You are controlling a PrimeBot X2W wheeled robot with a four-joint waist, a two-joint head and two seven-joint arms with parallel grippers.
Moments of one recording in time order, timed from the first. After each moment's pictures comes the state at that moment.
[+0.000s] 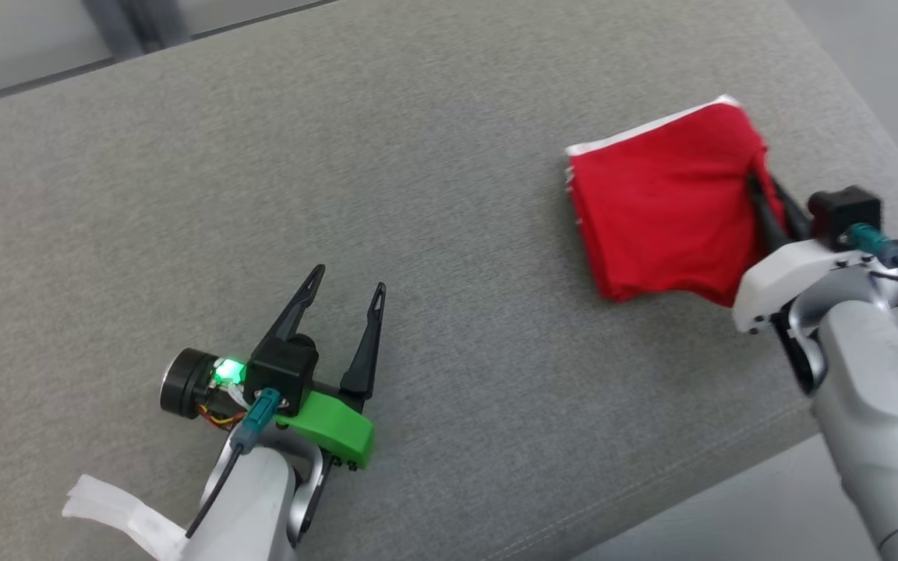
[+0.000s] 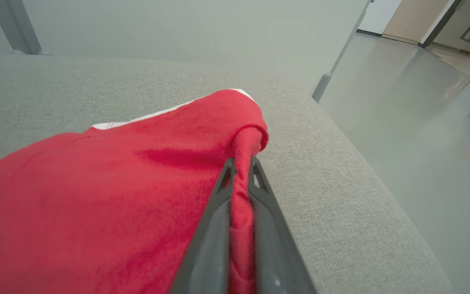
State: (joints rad) left arm -0.32 0.05 -0.32 0.39 -0.07 -0.07 -0.26; right arm -0.64 -0.20 0.09 0.78 0.09 0.13 -0.26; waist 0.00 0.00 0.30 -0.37
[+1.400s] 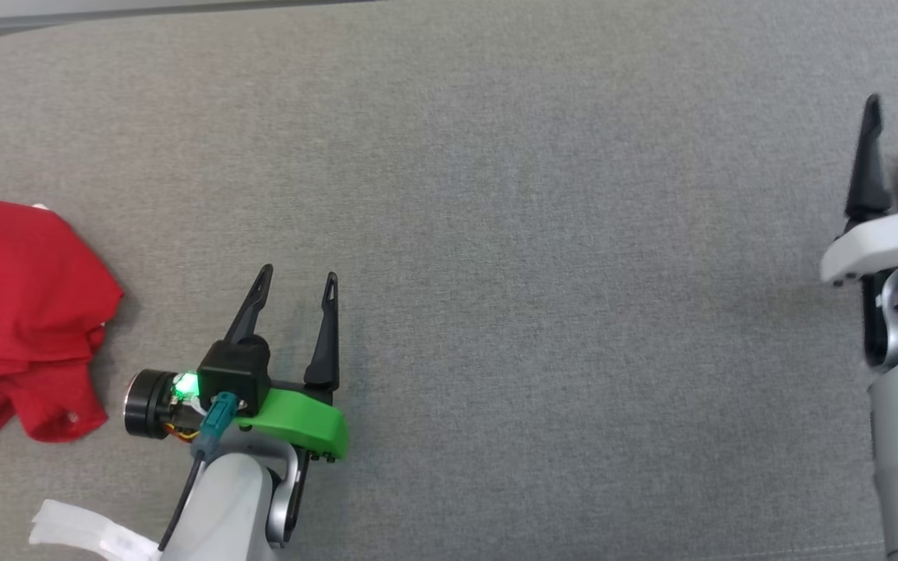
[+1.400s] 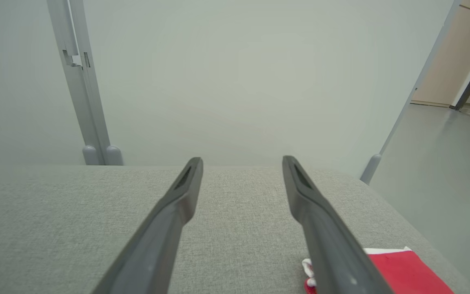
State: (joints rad) left arm -0.29 0.05 -0.25 0.35 -0.12 0.01 -0.26; right arm -0.58 -0.16 -0.27 0.46 -0.04 0.13 -0.26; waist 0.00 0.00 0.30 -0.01
